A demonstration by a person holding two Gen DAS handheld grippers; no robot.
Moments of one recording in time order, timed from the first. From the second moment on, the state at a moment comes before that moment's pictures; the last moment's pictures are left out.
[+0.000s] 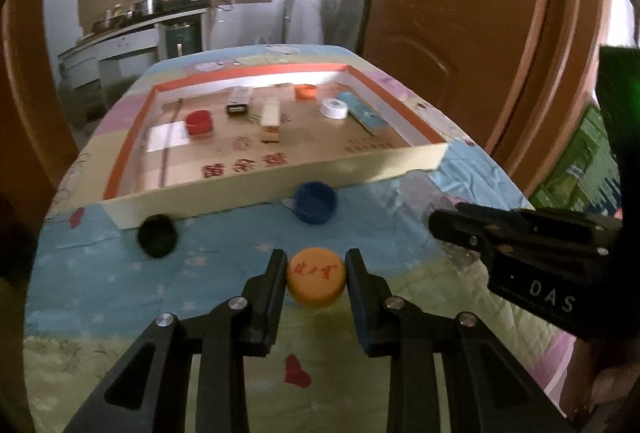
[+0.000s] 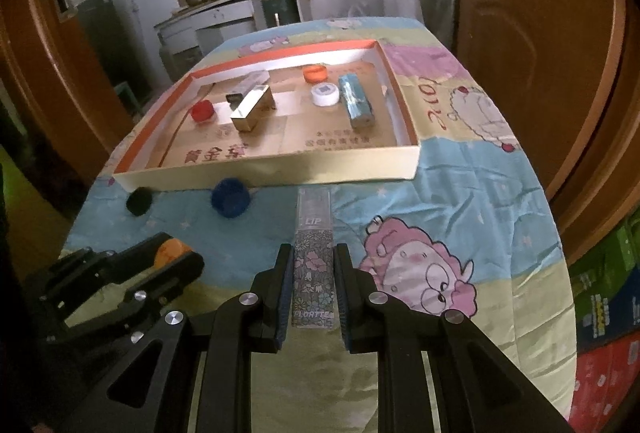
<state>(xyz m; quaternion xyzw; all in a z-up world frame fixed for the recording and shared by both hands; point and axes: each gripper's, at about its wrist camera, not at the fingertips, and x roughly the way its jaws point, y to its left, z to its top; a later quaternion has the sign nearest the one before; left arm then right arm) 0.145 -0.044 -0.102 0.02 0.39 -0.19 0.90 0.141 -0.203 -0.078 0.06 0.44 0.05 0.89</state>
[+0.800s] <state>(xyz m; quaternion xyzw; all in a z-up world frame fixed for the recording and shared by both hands) 0.172 -0.005 -0.049 -0.02 0.35 -0.13 0.93 0.171 -0.173 -0.041 0.03 0.40 0.08 0.91</state>
